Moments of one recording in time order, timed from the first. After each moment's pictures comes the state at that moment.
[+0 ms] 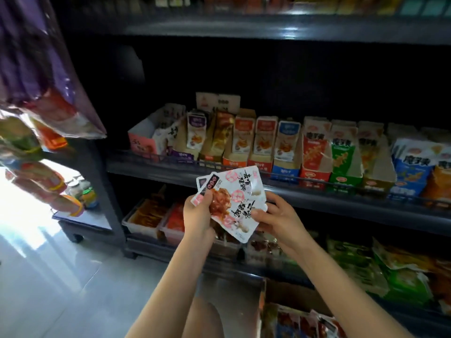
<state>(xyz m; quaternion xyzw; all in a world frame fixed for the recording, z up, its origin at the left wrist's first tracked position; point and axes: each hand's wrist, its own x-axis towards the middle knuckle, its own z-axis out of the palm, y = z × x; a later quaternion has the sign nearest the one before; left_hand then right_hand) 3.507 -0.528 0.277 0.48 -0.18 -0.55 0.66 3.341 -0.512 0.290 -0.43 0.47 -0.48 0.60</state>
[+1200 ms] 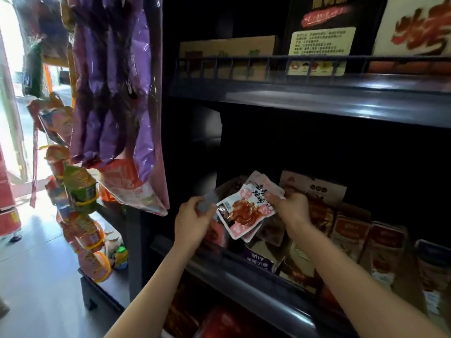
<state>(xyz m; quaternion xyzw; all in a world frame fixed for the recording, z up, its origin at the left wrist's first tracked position) 3.740 -0.736 0.318 0.67 -0.42 -0.14 0.59 3.557 -0.799 0.376 -0.57 0.47 -0.53 0.41</state>
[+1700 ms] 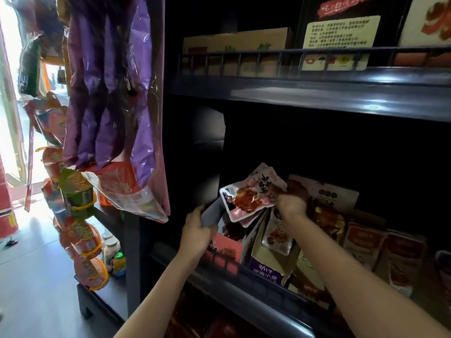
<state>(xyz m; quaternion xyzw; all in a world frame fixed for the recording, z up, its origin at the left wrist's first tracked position) 3.749 -0.753 0.300 0.64 -0.44 -0.24 0.58 3.581 -0.846 0.377 -0.59 0.47 -0.56 0.33</state>
